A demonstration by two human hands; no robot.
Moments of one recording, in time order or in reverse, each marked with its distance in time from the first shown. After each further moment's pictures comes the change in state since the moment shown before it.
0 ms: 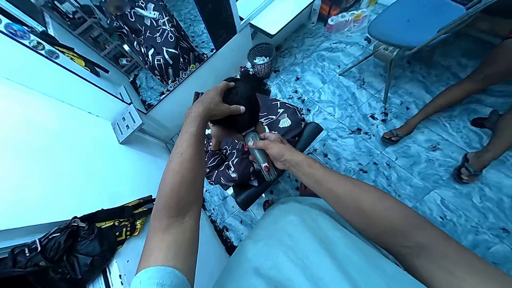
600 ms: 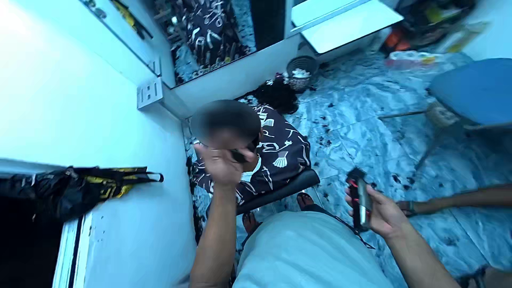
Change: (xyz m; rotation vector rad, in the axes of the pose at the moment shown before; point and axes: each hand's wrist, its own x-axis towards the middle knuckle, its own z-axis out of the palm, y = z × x) left_hand -0.038 0.102 0.126 -1.648 0.964 0.280; right_hand -0.001 -0.047 -0.347 0.246 0.172 0.217
